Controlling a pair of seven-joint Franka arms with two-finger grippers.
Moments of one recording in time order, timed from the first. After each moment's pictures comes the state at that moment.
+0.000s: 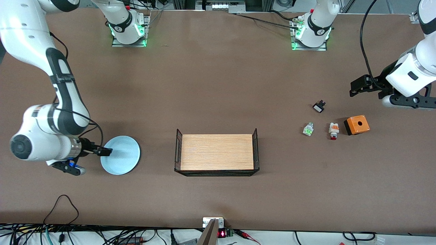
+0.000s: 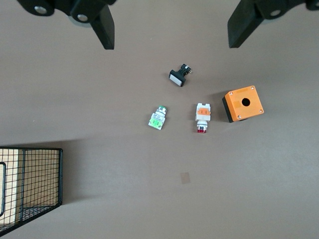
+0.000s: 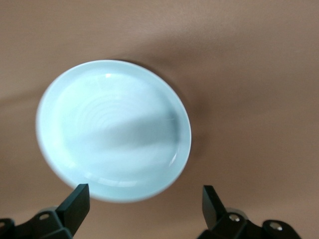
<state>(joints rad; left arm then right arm) 0.01 0.09 -0.08 -1.56 -0.05 1.58 -0.02 -0.15 0.73 0.20 -1.33 -0.05 1.86 0.33</state>
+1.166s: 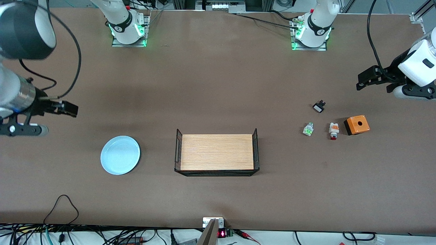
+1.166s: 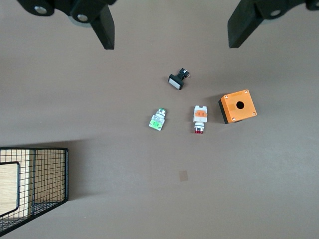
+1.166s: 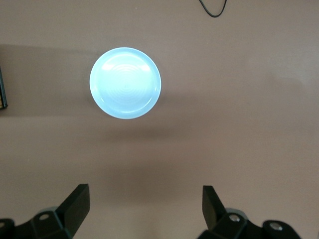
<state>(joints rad) 0.01 0.08 -0.08 -1.47 -0.05 1.51 -0.02 -0.03 0.36 0.22 -1.18 -0.22 1.42 0.16</state>
